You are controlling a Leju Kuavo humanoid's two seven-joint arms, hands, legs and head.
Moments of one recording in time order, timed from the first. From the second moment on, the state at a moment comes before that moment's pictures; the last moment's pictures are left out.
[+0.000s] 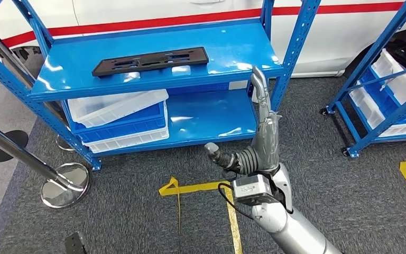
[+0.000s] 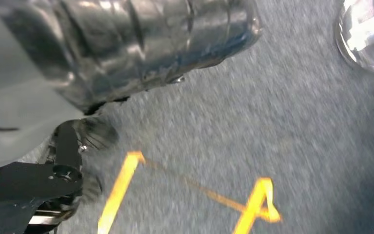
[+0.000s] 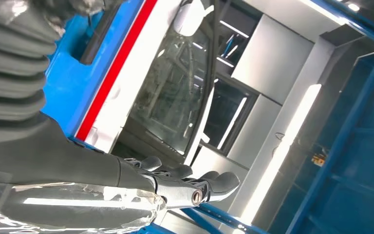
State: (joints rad) left arm -0.07 -0.10 0.11 -0.28 0.73 0.32 -0.70; right arm -0.41 -0.13 0.68 -1.76 0.33 -0.62 -0.24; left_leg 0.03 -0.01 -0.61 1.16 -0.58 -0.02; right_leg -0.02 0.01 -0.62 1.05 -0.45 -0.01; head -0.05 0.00
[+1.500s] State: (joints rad) left arm -0.06 -0.11 0.11 -0.27 0.72 0.25 -0.70; right arm -0.38 -0.14 0.66 -1.77 0.35 -0.57 -0.22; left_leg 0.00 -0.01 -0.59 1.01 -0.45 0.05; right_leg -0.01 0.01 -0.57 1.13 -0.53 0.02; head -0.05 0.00
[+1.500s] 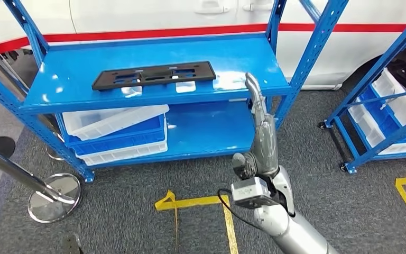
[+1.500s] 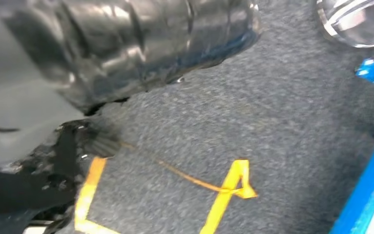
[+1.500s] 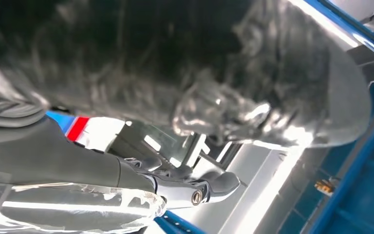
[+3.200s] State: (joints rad) left arm -0.07 -0.10 0.08 -0.25 0.72 0.33 -0.64; right arm -0.37 -0.15 0.68 -1.73 0.29 -0.45 -0.21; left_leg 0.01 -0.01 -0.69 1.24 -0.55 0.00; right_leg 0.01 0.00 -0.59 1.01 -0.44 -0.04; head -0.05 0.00
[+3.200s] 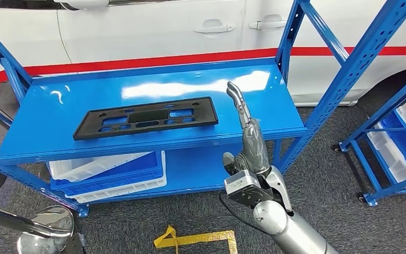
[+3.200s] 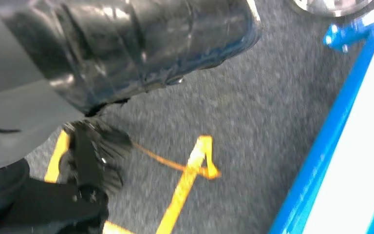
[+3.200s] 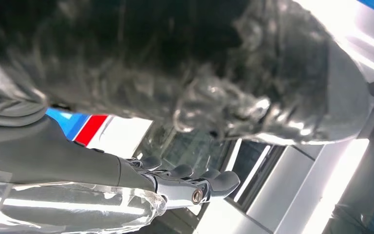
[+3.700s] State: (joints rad) left arm -0.07 -0.09 0.06 -0.25 0.71 0.35 -0.63; right arm -0.41 -0.15 0.70 -1.68 0.28 -0.37 -0.21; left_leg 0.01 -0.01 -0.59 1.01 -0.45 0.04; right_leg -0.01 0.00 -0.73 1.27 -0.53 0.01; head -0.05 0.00
